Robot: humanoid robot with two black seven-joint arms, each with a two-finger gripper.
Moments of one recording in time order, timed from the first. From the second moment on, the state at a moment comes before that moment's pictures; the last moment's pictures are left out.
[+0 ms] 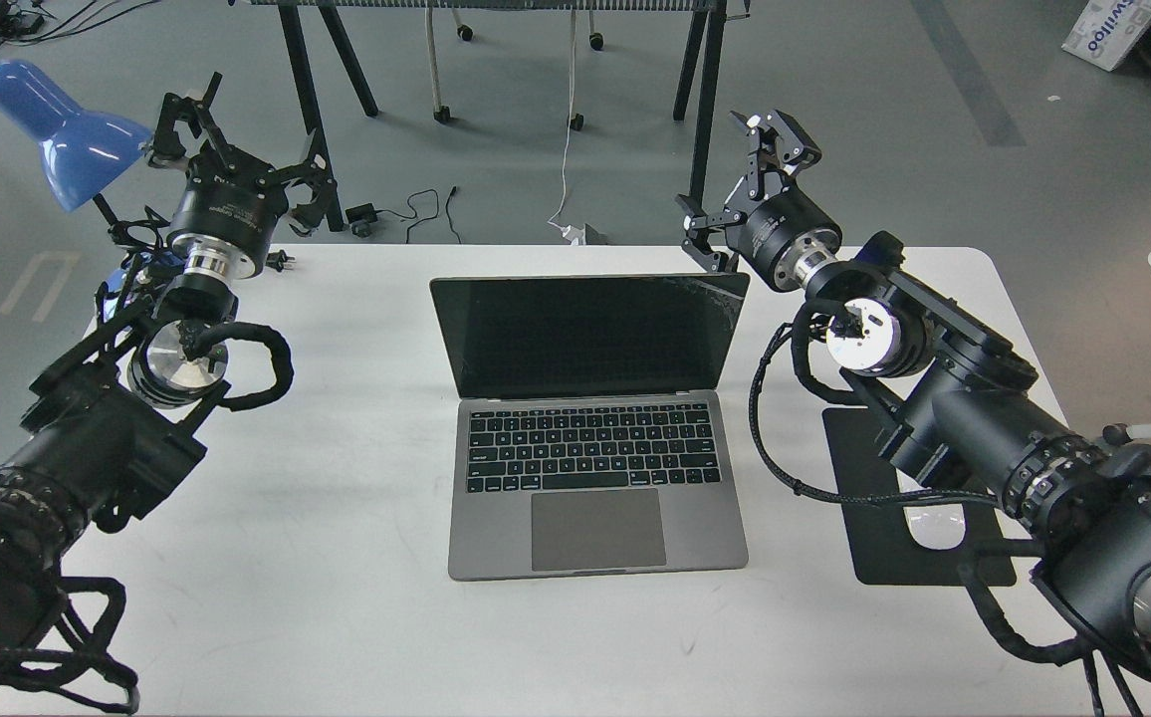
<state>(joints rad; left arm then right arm) -0.82 0.21 -0.80 -0.48 -0.16 -0.49 -0.43 0.92 -0.03 0.67 0.51 -0.07 0.29 0.17</state>
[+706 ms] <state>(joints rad) -0.82 0.21 -0.80 -0.48 -0.16 -0.49 -0.43 0.72 -0.24 0.55 0.92 -0.07 0.27 0.15</state>
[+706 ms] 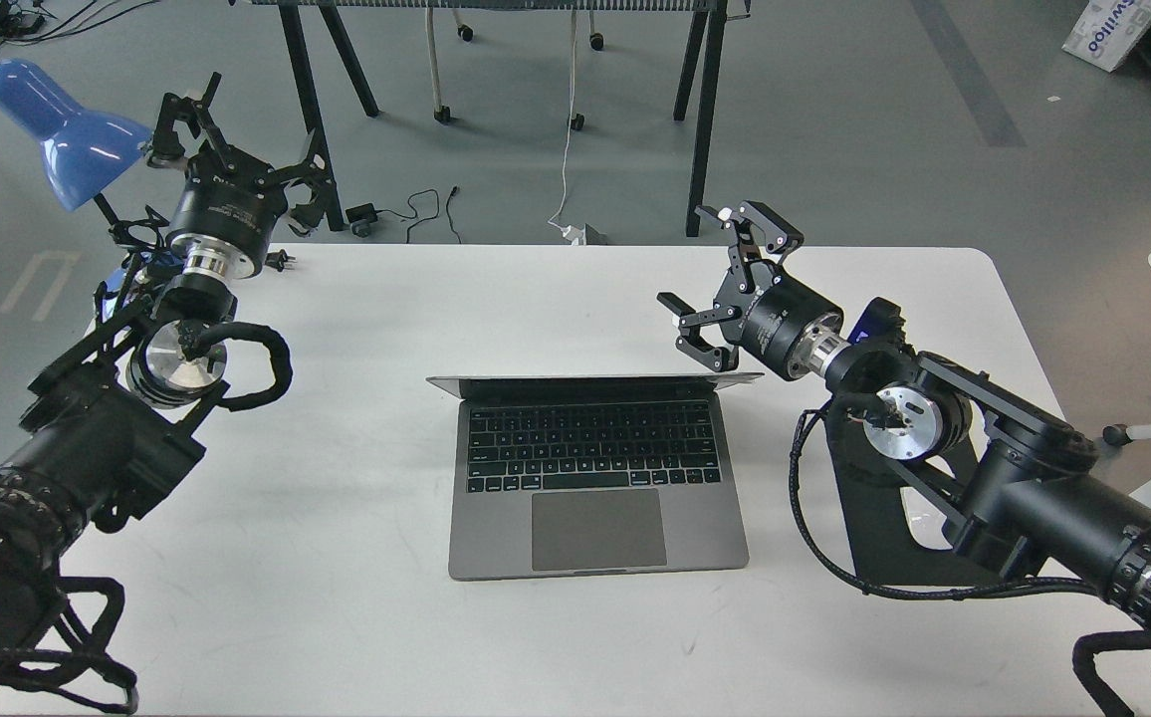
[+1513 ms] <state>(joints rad) -0.82 0.21 -0.80 -0.48 -0.16 -0.49 -0.43 0.58 -0.28 0.38 0.99 -0.22 0.26 0.16</state>
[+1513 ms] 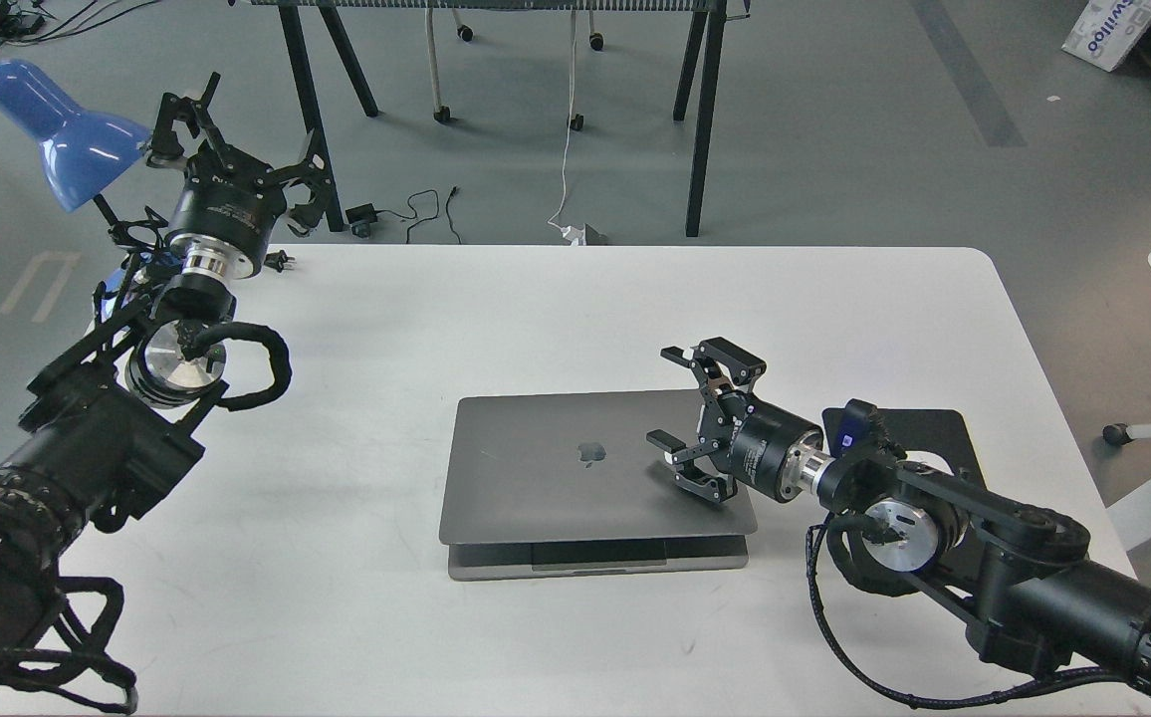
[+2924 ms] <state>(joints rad) -0.82 0.21 -0.80 -0.48 -0.16 -0.49 -0.43 0.66 -0.29 1.03 0.95 -0.29 0.30 0.15</state>
